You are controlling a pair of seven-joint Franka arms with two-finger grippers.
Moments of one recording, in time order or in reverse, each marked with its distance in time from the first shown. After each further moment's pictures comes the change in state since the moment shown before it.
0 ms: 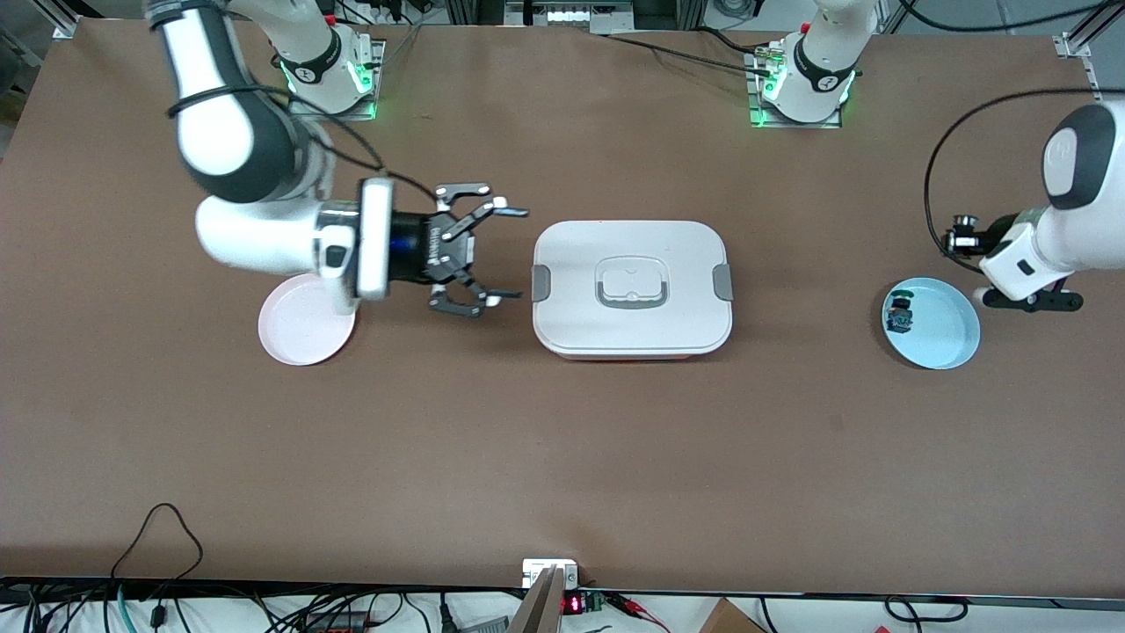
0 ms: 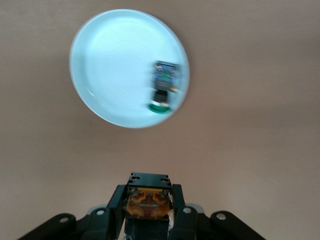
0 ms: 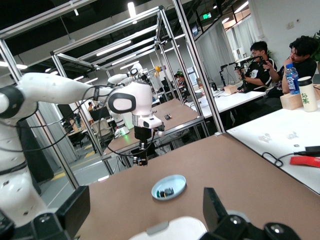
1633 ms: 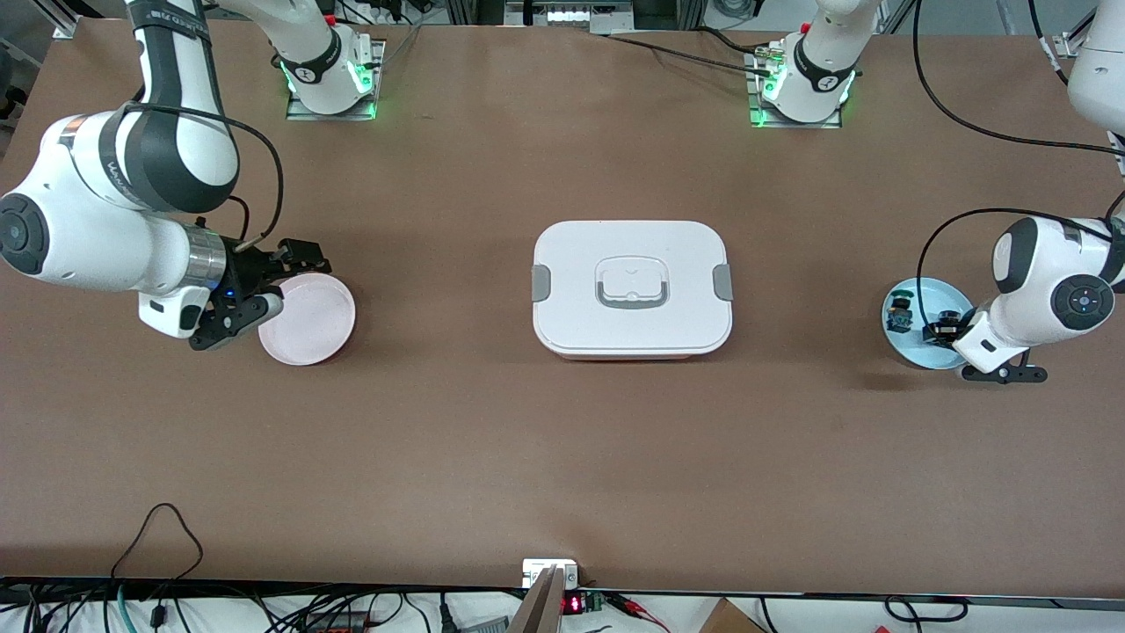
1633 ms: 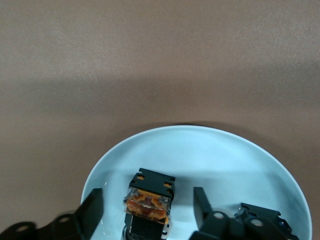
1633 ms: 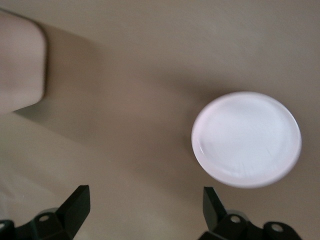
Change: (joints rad) left arm 0.071 0.404 0.012 0.103 0.336 0.437 -0.199; right arm -0.031 -0.023 -0.204 0.049 -1.367 -0.173 1.362
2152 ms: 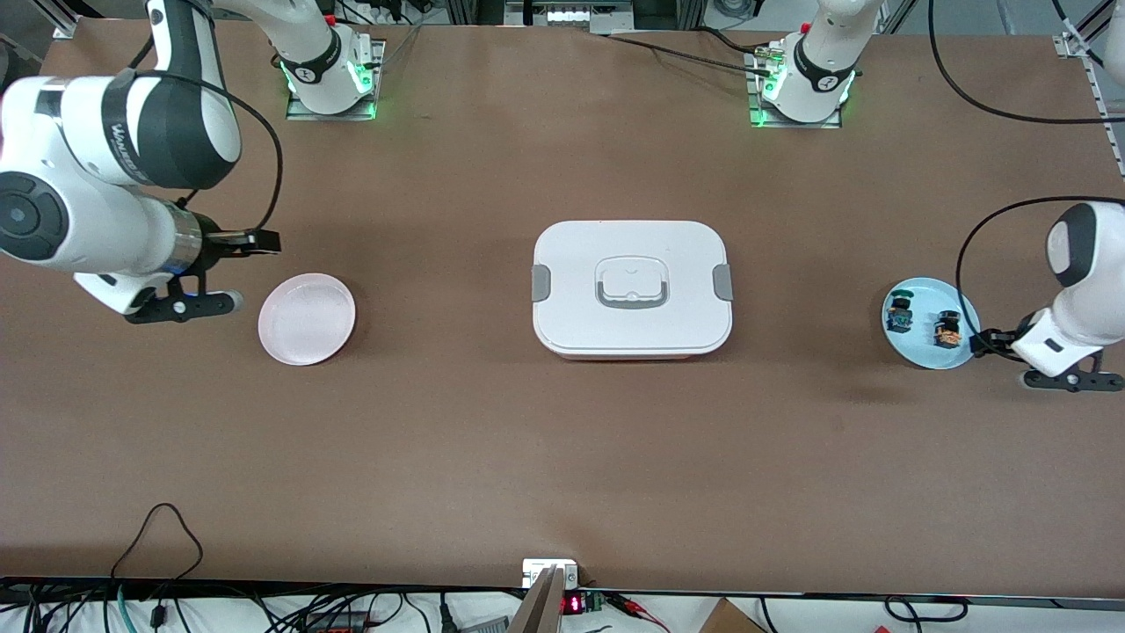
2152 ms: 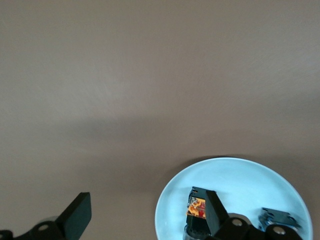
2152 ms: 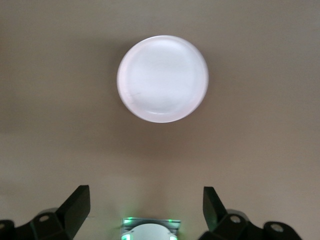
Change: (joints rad) left arm 0.090 -0.108 -0.110 0.084 0.000 -0.023 0.146; right arm -0.004 -0.016 -0.001 0.141 -0.339 -0.197 0.239
